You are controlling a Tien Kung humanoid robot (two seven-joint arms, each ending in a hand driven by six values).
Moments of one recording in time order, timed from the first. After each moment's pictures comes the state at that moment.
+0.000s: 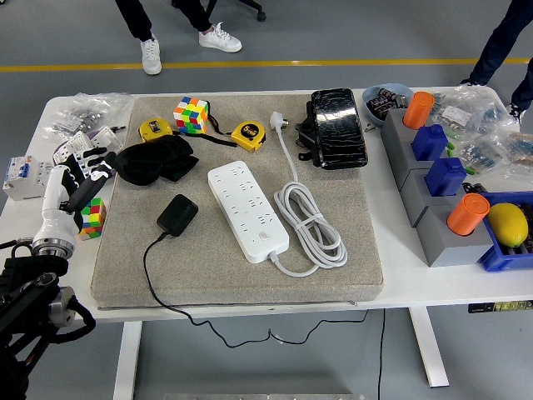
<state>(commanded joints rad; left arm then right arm) -0.19 0.31 -1.09 -1.22 0.82 0.44 -0.32 0.05 -0.26 0.62 0.33 -0.25 -0.10 0.03</state>
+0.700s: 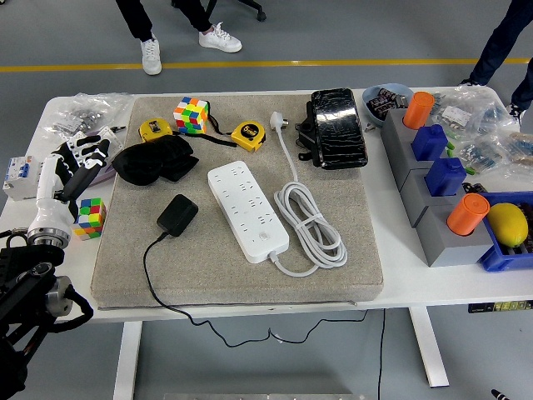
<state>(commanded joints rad) -0.21 0.31 -1.11 -1.22 0.83 0.44 -0.30 0.09 -0.28 0.61 0.34 -0.27 -0.12 -0.01</state>
